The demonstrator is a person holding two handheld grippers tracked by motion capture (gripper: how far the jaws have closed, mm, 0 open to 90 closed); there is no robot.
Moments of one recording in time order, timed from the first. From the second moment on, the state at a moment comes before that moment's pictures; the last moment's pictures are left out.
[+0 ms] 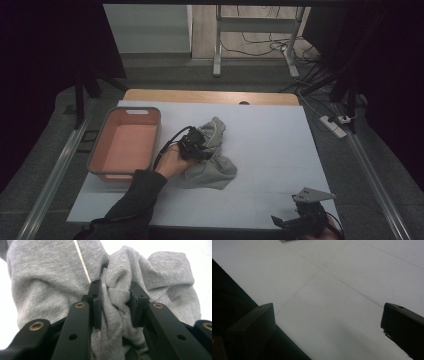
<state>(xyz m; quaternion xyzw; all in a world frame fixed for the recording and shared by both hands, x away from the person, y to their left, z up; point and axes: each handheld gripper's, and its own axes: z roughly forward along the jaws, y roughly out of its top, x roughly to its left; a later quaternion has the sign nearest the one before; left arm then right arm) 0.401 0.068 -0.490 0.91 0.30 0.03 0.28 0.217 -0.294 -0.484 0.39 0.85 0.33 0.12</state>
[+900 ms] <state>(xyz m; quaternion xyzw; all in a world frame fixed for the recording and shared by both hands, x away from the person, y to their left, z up) 0.396 0.073 -0.478 0.91 0.29 0.03 0.29 0.217 -0.294 -0.484 0.39 0.85 0.33 0.12</state>
